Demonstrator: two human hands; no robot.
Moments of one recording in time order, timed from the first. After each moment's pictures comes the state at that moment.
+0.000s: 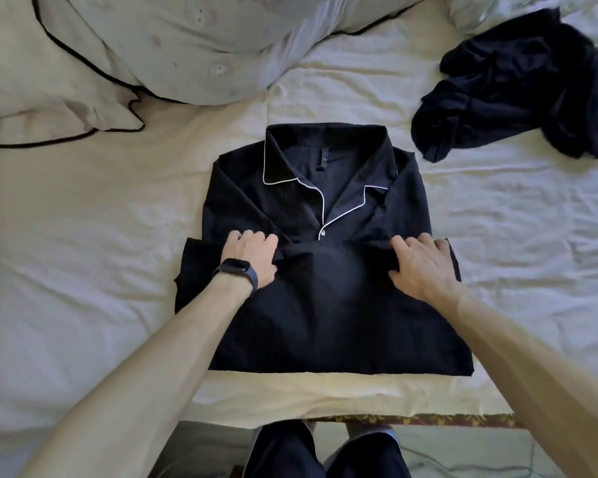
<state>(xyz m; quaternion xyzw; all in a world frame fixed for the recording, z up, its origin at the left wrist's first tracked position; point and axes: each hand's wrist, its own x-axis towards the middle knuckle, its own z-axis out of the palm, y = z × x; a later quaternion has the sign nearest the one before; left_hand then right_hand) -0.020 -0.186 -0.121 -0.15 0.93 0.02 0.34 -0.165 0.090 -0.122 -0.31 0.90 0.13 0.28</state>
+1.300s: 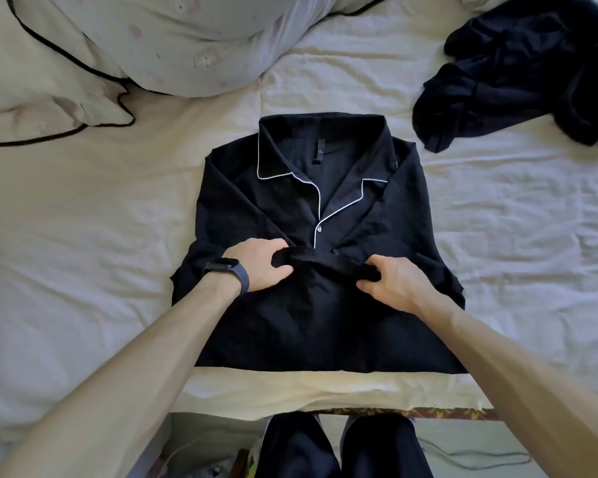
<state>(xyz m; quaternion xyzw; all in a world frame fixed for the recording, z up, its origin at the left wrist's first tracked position) -0.020 -0.186 -0.114 -0.18 0.88 0.25 0.35 -0.141 0.081 -0.128 -0.21 0.85 -0.08 0.47</state>
